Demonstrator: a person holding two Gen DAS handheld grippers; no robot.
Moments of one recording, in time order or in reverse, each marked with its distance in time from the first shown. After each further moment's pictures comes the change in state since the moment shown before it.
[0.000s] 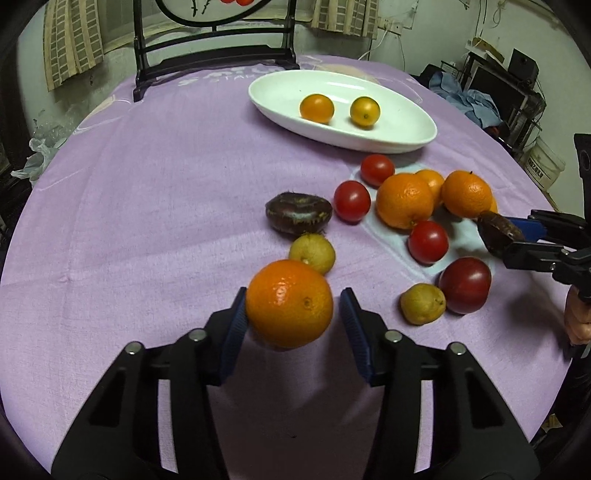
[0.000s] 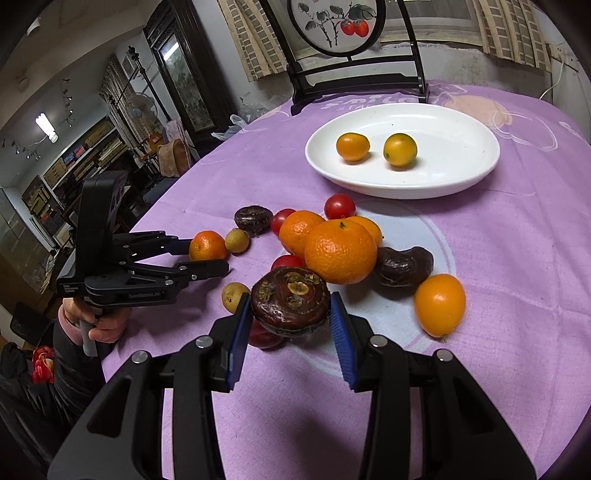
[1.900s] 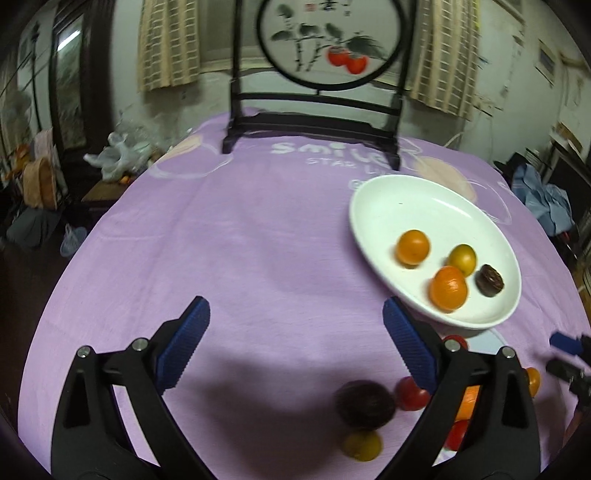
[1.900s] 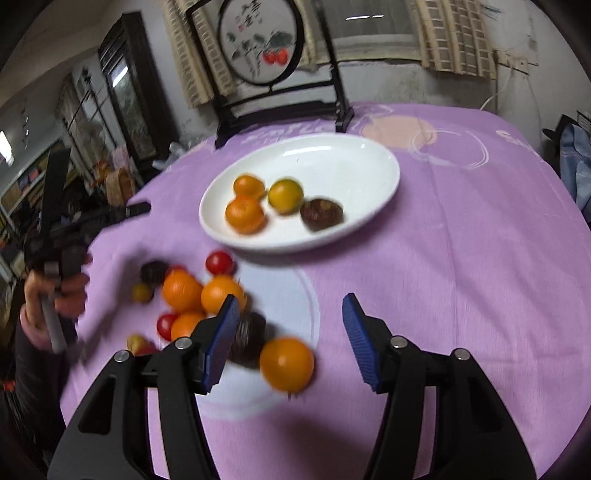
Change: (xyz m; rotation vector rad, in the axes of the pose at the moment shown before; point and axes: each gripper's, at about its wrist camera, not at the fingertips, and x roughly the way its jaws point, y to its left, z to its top) left arm -0.002 0.041 0.092 -0.280 -0.203 0.269; right arm -0.020 -0.066 0.019 0.028 -0.051 -0.216
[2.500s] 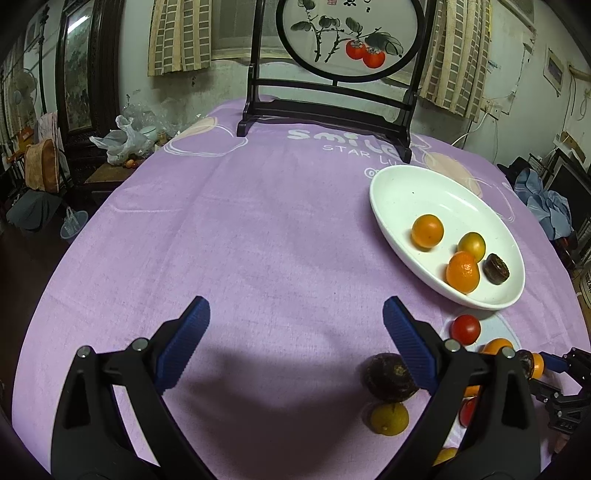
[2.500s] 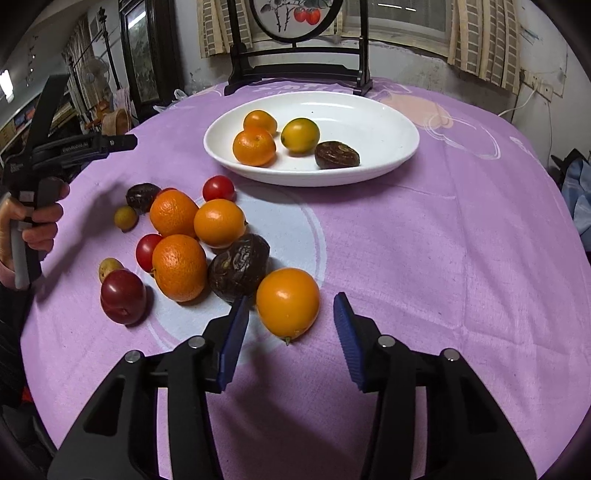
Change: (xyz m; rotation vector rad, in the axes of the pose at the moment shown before) left arm -0.006 0.018 -0.018 -0.034 0.024 -0.007; right arm 0.019 0.017 -0.027 -0.146 0.108 -0.090
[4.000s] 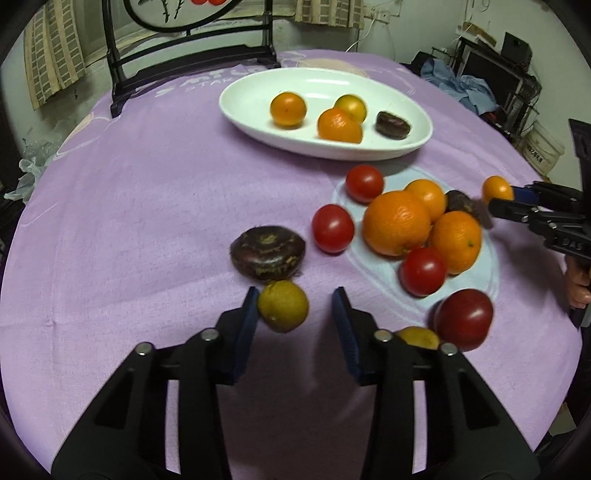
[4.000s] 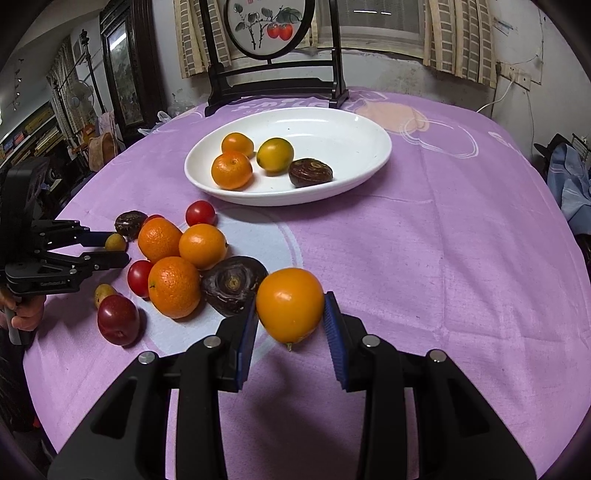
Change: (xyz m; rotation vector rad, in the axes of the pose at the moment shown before) left arm 0.005 -0.056 -0.070 0.385 0.202 -0.242; right arm -0.012 -0.016 0.003 0.098 -0.058 -0.021
